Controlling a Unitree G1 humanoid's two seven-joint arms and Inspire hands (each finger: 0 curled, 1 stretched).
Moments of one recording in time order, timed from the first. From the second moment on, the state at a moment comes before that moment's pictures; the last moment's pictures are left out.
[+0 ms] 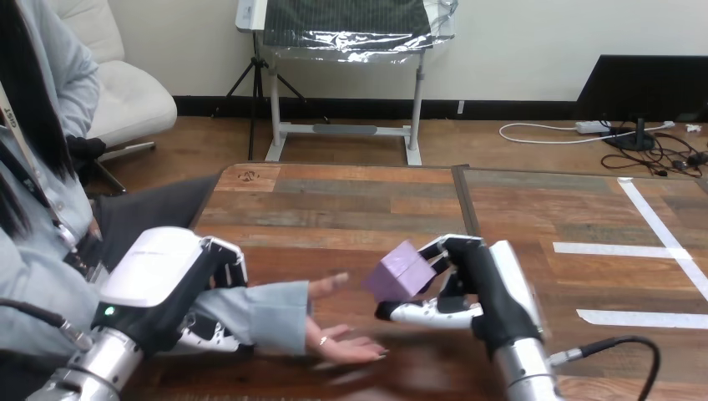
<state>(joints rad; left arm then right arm) -0.14 0.65 -0.23 0.55 0.72 -0.60 0.36 -0.16 -0.14 0.16 0.56 -0.32 -0.34 -0.20</state>
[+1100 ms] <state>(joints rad) -0.14 0.61 -0.21 0.37 0.69 -0.59 0.30 -0.13 -0.08 0.19 0.48 -0.34 -0.32 -0.19</state>
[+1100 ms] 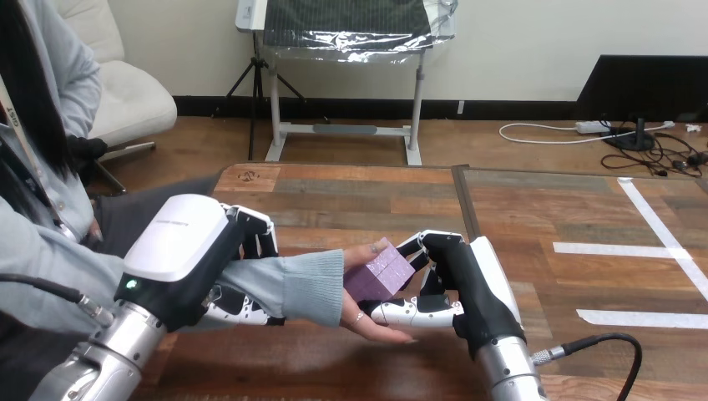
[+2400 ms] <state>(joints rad) -0.15 0.57 -0.19 0.32 0.69 -0.56 0.26 -0.13 -0.08 0.19 0.47 -0.36 -0.32 -0.20</state>
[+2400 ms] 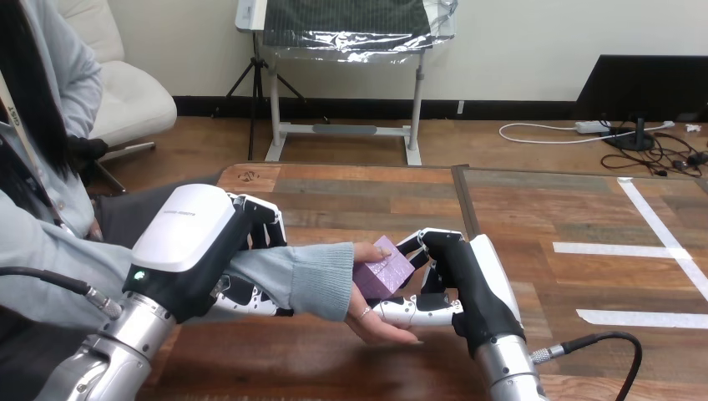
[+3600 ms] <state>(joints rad) -0.15 0.57 -0.18 0.29 0.69 -0.57 0.26 -0.13 -0.08 0.18 0.47 -0.36 -0.30 -0.21</state>
